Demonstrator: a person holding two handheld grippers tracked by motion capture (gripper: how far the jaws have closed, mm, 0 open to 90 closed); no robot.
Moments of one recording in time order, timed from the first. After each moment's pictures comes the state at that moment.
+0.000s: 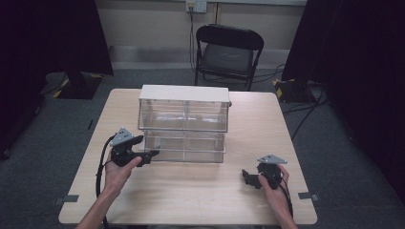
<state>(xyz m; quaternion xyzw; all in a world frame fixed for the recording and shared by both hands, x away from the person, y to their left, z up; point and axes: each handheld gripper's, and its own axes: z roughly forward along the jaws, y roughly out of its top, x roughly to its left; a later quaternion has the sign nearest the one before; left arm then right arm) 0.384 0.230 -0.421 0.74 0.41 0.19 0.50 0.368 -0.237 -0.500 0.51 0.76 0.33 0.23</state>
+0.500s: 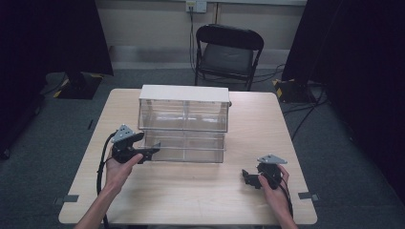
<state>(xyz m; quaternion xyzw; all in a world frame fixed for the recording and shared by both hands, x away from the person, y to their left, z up) 0.391 0.228 -0.416 0.74 0.41 0.19 0.50 0.368 -0.237 -0.500 0.51 0.76 0.33 0.23</state>
